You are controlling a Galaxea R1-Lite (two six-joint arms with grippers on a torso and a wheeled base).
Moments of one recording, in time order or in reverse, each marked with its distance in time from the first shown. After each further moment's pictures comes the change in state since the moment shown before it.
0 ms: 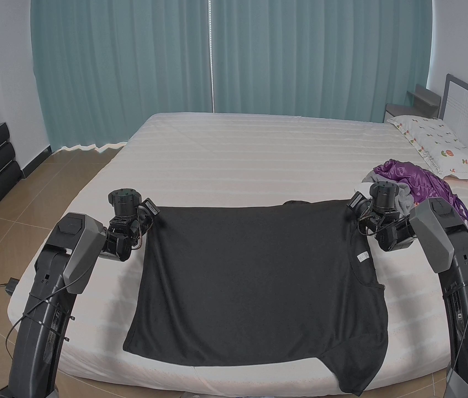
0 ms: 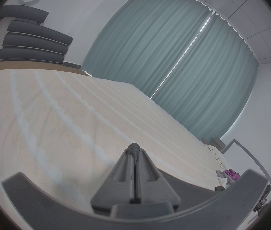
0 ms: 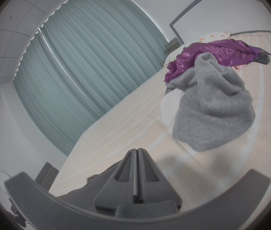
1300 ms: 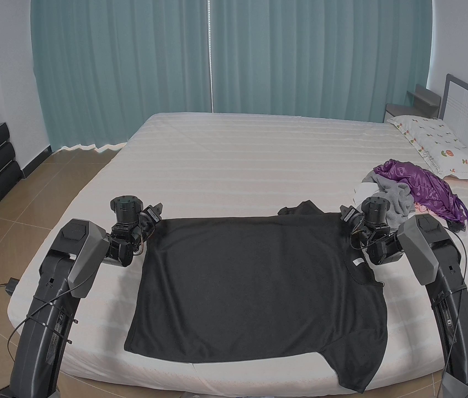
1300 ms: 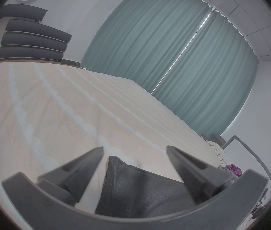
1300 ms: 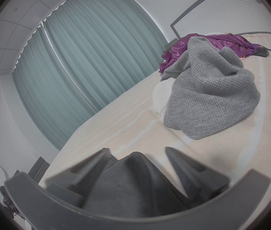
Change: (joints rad) left arm -0.003 0.052 -0.031 0.002 -0.028 0.010; right arm 0.016 0.145 -0.103 -0.036 -0.035 -0.047
